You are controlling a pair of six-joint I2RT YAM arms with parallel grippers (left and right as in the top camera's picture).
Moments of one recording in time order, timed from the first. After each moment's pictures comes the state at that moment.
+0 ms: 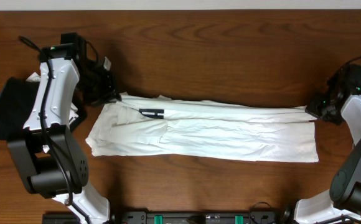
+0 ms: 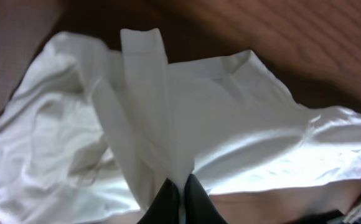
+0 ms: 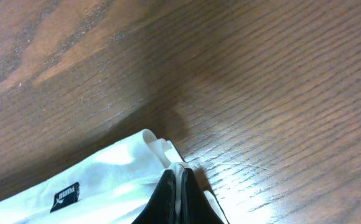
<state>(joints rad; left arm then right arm) 0.13 1.86 1.53 -1.24 0.42 -0.12 -0.36 1.73 1.08 -0.64 -0.03 0.15</state>
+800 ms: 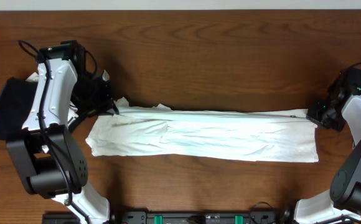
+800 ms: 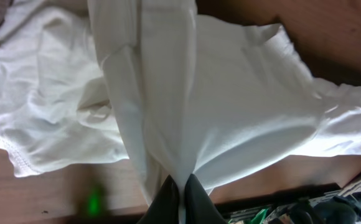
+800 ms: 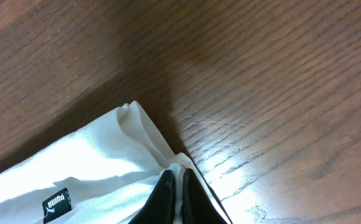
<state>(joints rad) 0.14 1.86 1.51 -1.41 0.37 -0.12 -0.37 1.73 1.08 -0.74 0.04 0.17</state>
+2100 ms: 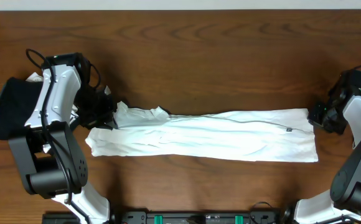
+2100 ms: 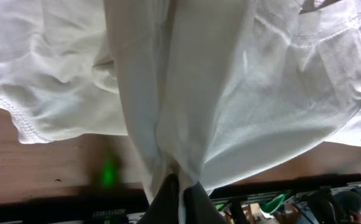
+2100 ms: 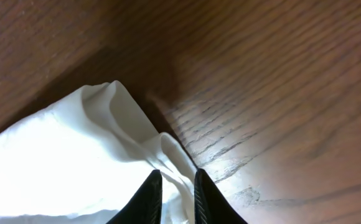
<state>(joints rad) 0.14 1.86 1.41 -1.45 0.31 -0.12 -0.38 1.73 1.08 -0.80 0.04 0.18</state>
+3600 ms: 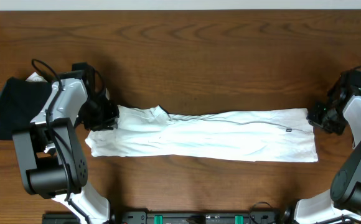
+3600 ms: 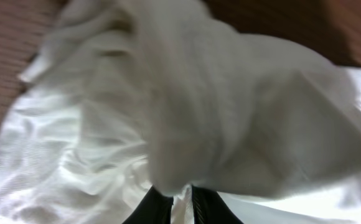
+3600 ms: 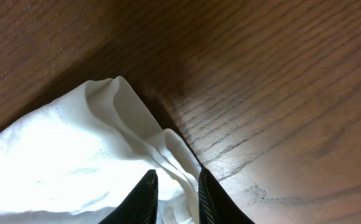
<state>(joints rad) 0.14 1.86 1.20 -1.05 0.21 -0.18 -0.38 1.72 1.08 -0.80 0.02 0.18</state>
